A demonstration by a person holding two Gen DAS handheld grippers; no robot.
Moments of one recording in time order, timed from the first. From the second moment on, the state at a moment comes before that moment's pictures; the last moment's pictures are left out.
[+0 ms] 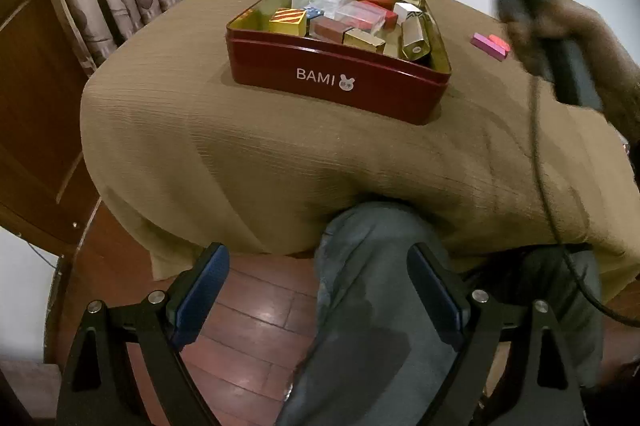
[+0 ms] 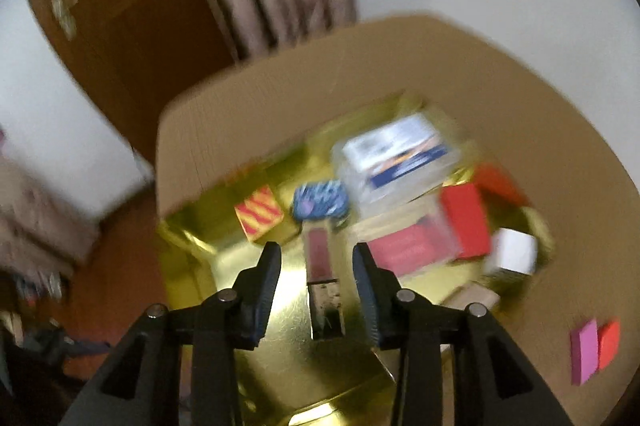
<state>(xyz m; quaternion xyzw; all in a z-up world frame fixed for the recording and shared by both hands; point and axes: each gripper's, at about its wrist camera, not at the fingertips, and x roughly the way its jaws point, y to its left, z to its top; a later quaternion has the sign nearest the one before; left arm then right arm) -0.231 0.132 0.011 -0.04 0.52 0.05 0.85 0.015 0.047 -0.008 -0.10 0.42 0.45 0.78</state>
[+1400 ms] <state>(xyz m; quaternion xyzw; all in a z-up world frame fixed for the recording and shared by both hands) 0.072 -0.123 0.035 0.35 0.45 -0.29 0.77 0.045 -0.433 -0.087 0.12 0.41 0.01 0.90</state>
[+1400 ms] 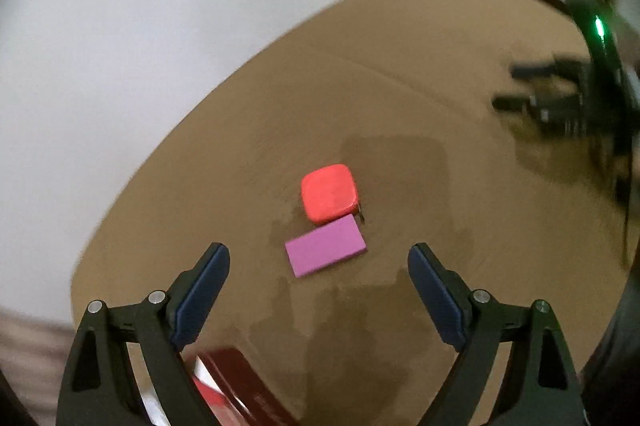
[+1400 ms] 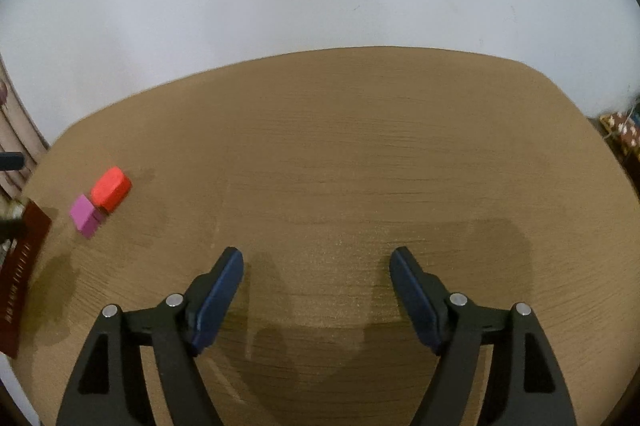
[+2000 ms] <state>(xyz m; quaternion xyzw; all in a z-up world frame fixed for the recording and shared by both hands) 0.114 -0.124 -0.032 0.41 0.51 -0.41 0.64 0.029 -0.457 -0.083 0.17 0.39 0.00 0.90</state>
